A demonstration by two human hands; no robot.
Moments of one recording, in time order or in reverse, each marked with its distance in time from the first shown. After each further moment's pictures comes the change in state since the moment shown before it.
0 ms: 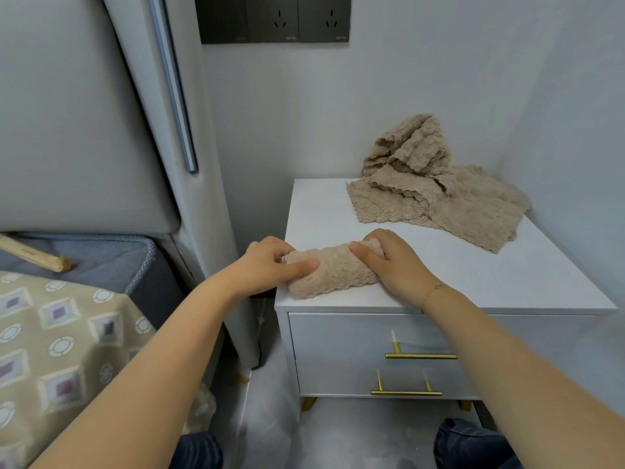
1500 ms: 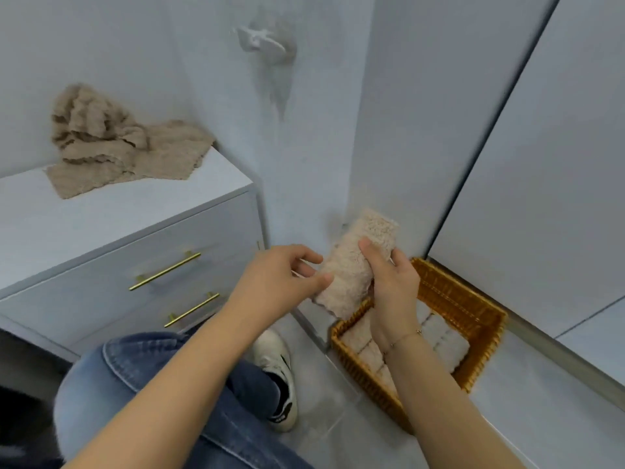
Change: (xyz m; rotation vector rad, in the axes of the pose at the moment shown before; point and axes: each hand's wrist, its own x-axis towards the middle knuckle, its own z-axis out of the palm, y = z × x) left_hand -0.212 0.254 0.279 -0.072 -0.388 0.491; right_hand -0.421 0.024 -0.151 0.994 1.245 0.494
